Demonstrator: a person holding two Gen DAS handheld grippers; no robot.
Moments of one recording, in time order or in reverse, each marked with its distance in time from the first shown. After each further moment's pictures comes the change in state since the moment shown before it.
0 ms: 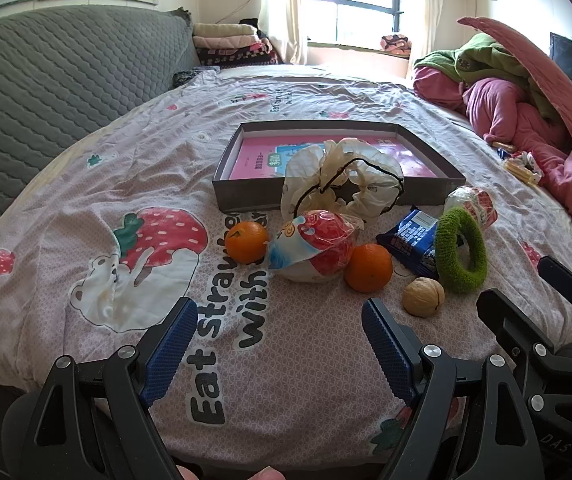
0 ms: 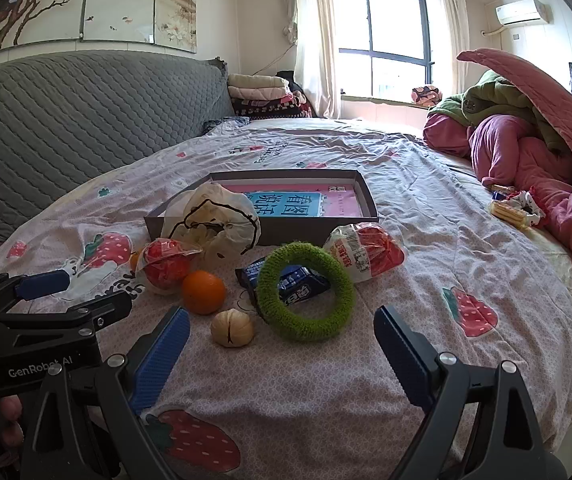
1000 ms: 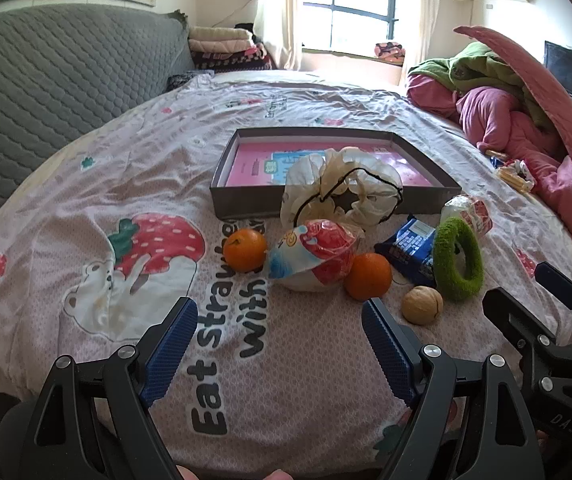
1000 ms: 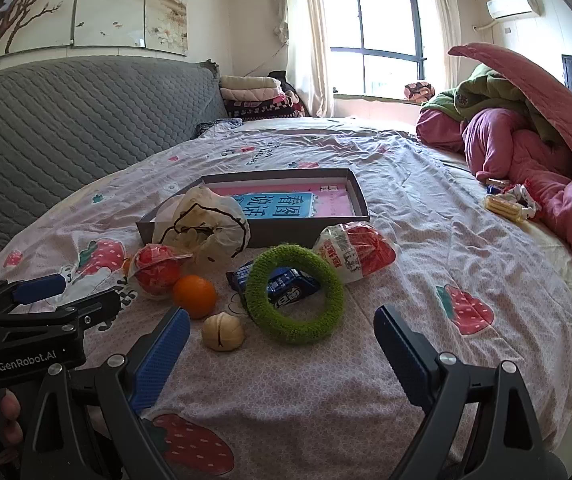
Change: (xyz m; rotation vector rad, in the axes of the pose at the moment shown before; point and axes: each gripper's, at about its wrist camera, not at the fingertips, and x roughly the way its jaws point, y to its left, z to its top) left arm 0.003 0.007 0.003 -0.005 -0.030 -0.035; right arm 0.003 -0.009 0.002 0.036 0.004 -0.012
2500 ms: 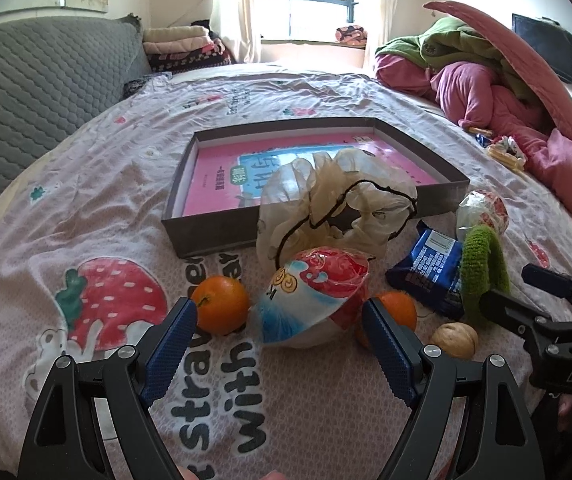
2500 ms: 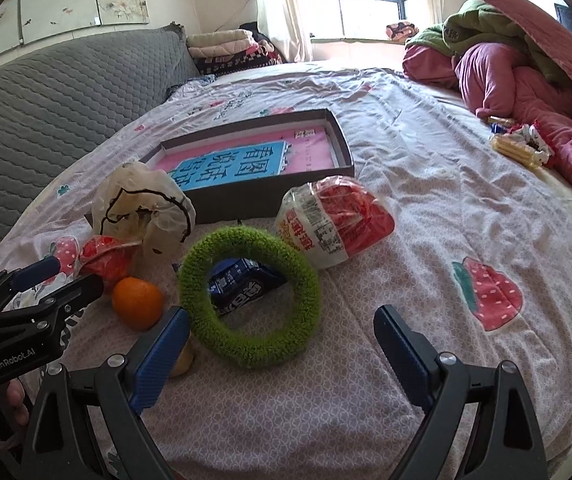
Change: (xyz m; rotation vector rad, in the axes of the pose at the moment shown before) left arm 0.069 -0.001 0.034 0.112 0.040 -0.097; right arm 0.067 -0.031 0.012 0.119 0.210 -0.009
